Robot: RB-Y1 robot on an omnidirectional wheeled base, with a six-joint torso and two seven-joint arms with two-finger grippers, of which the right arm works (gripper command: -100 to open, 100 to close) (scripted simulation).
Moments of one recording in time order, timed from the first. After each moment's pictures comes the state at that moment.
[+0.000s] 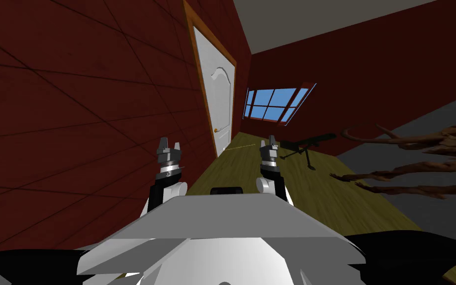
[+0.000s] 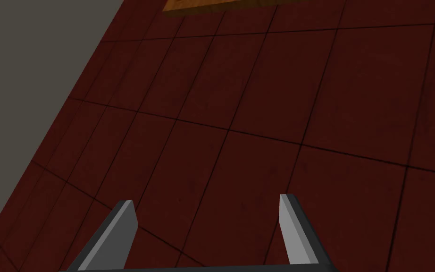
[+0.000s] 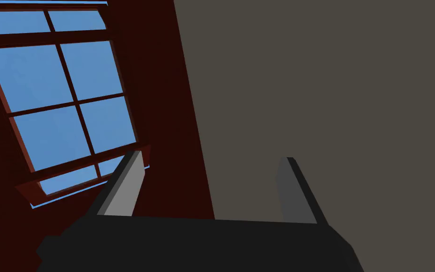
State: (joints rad) arm 0.49 0.02 0.06 -2.27 -0.06 -0.37 0.10
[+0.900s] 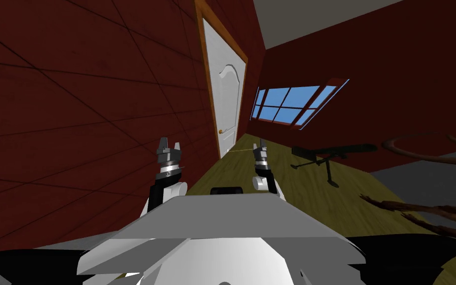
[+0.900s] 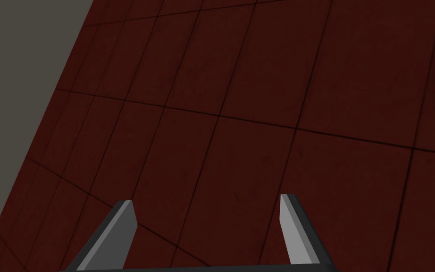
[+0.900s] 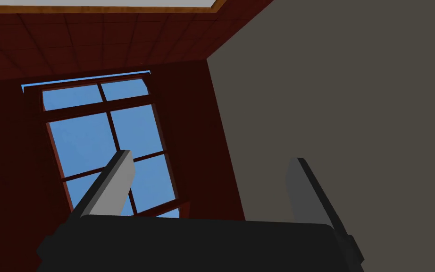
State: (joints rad) arm 0.40 -0.05 0.09 -2.07 -0.07 -0.42 0.05
